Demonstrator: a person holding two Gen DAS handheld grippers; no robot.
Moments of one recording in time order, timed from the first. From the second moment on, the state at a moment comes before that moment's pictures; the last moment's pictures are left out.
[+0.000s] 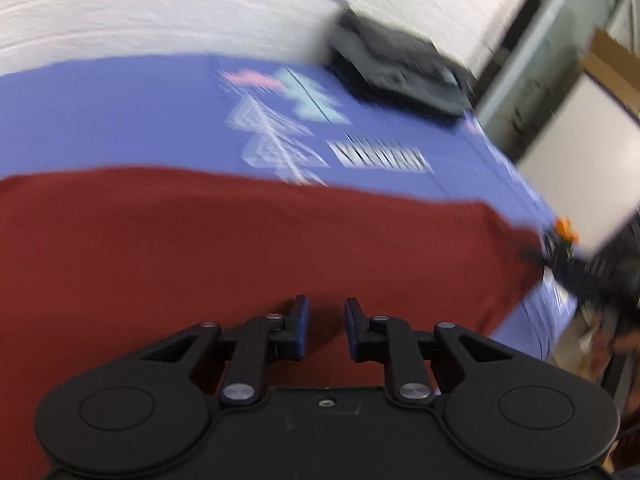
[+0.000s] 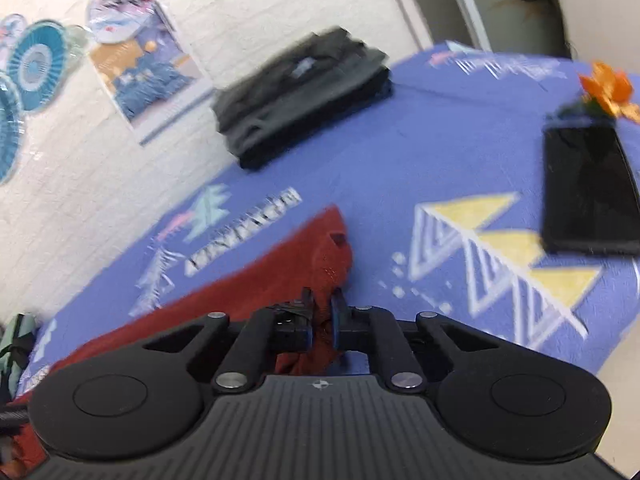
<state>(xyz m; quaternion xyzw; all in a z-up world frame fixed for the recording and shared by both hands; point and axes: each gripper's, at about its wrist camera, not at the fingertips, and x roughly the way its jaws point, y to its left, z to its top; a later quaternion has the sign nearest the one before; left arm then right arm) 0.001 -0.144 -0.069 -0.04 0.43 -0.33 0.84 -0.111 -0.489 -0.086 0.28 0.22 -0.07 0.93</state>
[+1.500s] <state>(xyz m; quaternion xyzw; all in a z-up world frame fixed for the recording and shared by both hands) -0.028 0.066 -0.057 -0.24 0.35 -0.17 0.89 -0.006 -0.250 -0.061 0.11 0.31 0.34 0.88</state>
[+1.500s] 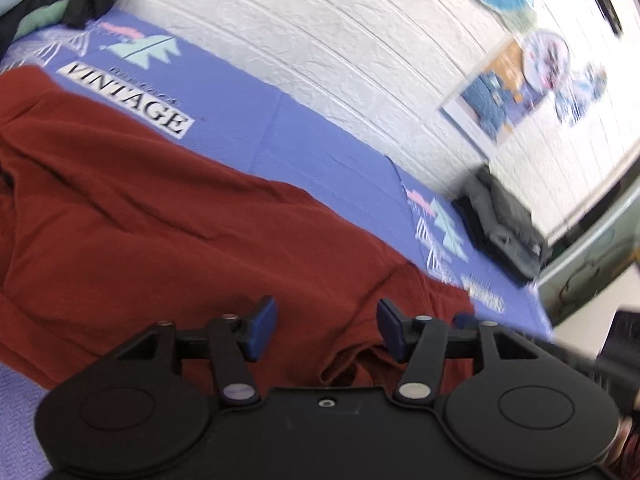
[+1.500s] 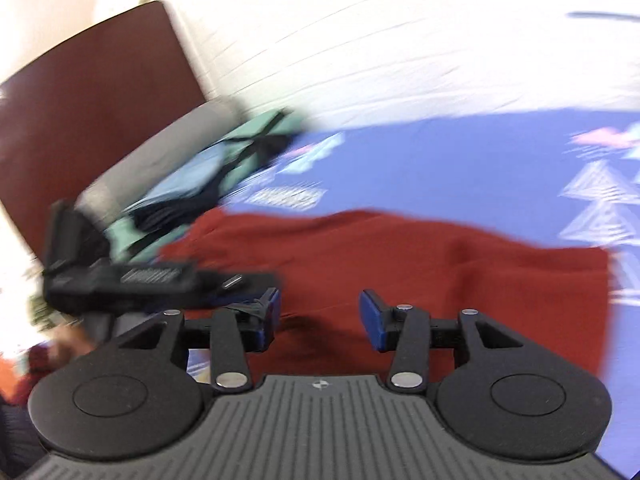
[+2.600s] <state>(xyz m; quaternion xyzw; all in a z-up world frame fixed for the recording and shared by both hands) -0.029 0.068 -0.073 -0.20 0.37 -0.17 0.89 0.040 -0.222 -0.076 0.10 0.32 0.33 0.88</state>
